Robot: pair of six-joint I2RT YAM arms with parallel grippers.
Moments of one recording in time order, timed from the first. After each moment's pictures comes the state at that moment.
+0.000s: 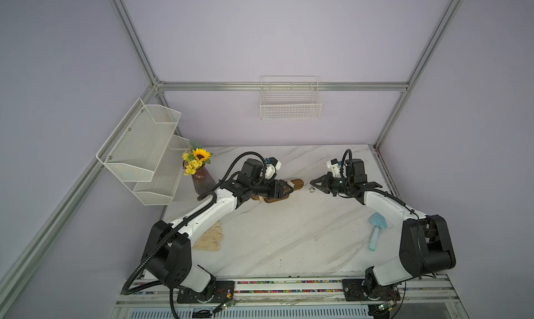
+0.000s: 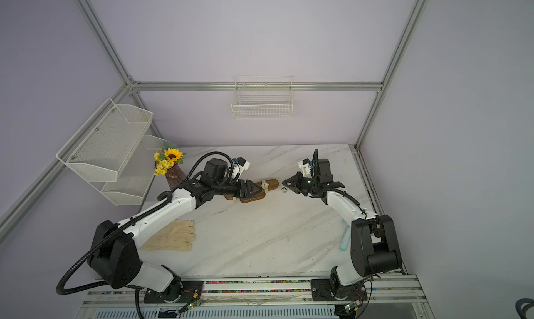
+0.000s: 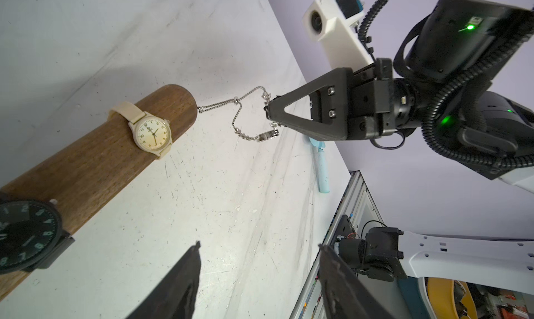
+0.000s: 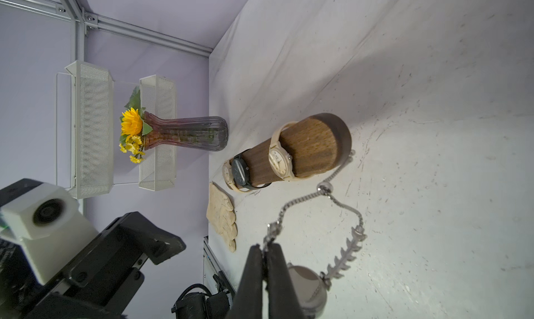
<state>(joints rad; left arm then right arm) -0.53 1.51 1.16 -0.30 0.57 -0.47 0.16 1.51 0.98 -0.14 -0.77 0.75</state>
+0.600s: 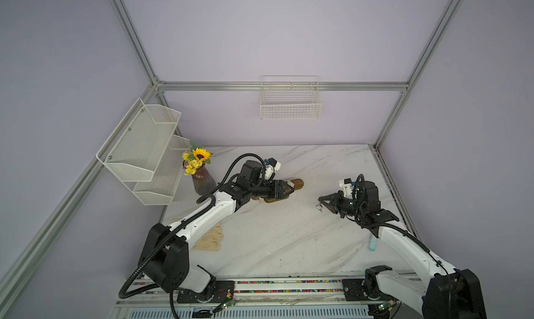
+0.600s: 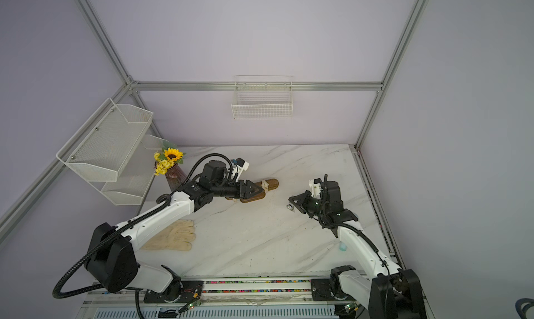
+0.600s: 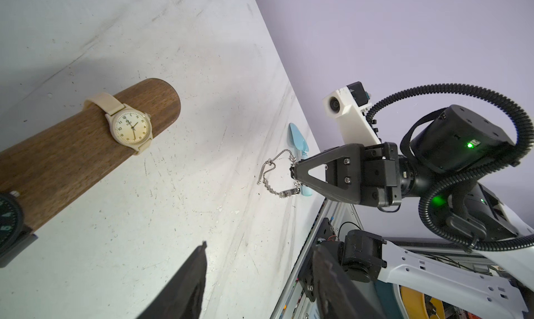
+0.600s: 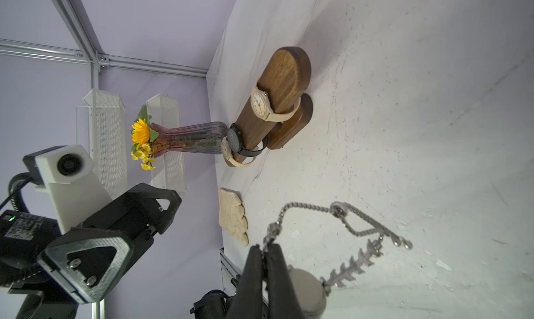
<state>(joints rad) -0.54 1.46 1.11 -0.23 0.59 -0.58 0.21 1.07 0.63 -0.14 -0.59 1.00</state>
